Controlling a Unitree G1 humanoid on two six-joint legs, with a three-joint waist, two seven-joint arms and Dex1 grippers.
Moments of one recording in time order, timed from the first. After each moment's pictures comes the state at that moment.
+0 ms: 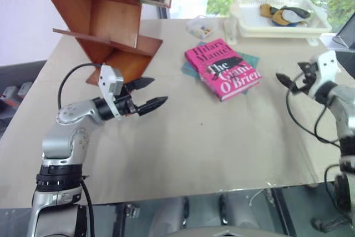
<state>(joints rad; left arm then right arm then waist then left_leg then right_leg) -0.35 0.65 0.18 -0.06 -0.55 0.40 -1.02 -0.71 -0.65 -0.15 0.57 0.20 0.21 0.67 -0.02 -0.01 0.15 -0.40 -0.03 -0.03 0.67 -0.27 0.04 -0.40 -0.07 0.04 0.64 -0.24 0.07</state>
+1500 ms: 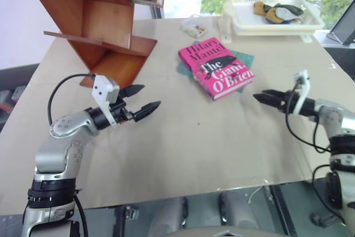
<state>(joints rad) -0.23 0.67 0.22 -0.14 -0.54 0.41 -0.90 -0.60 -0.65 -0.18 0.48 0.41 0.62 1.11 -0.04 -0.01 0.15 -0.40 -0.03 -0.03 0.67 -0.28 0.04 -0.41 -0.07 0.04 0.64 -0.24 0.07</state>
